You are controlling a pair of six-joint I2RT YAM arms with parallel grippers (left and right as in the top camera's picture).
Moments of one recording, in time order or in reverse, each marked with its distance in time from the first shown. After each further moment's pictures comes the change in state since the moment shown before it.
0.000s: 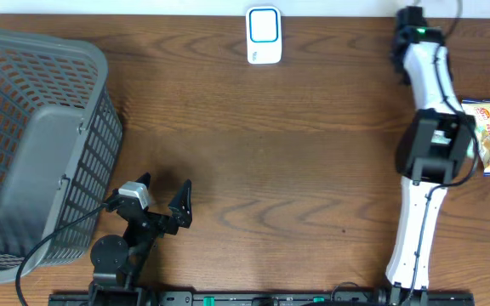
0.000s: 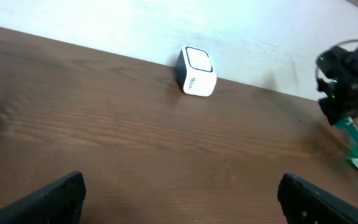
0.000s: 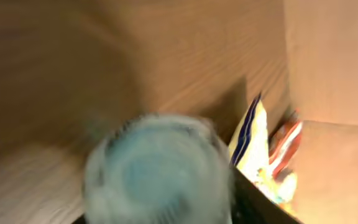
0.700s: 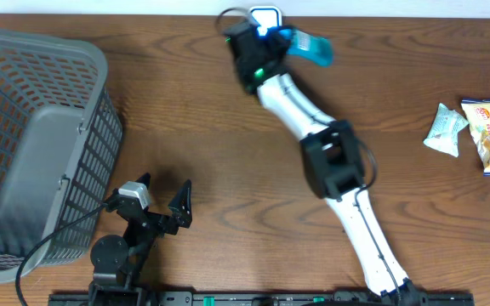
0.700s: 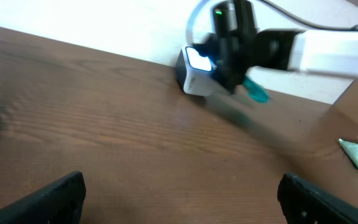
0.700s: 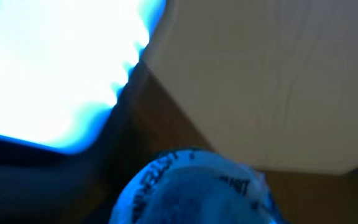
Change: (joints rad) left arm 0.000 0.000 0.000 0.000 0.000 0.000; right arm 0.613 0.091 -0.013 0.750 0.220 -0.747
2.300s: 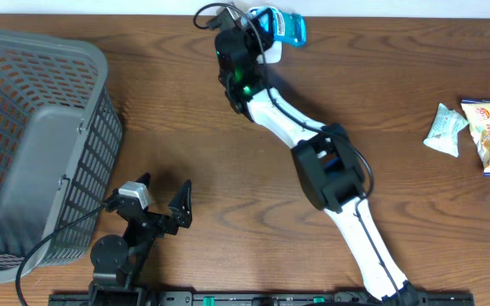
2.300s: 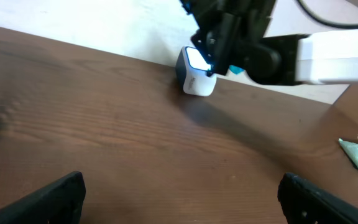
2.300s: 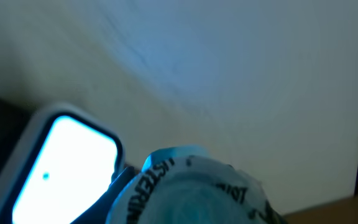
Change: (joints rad) left arm 0.000 0.000 0.000 0.000 0.000 0.000; right arm 0.119 -0.088 -0.211 0.723 -0.075 -0.175
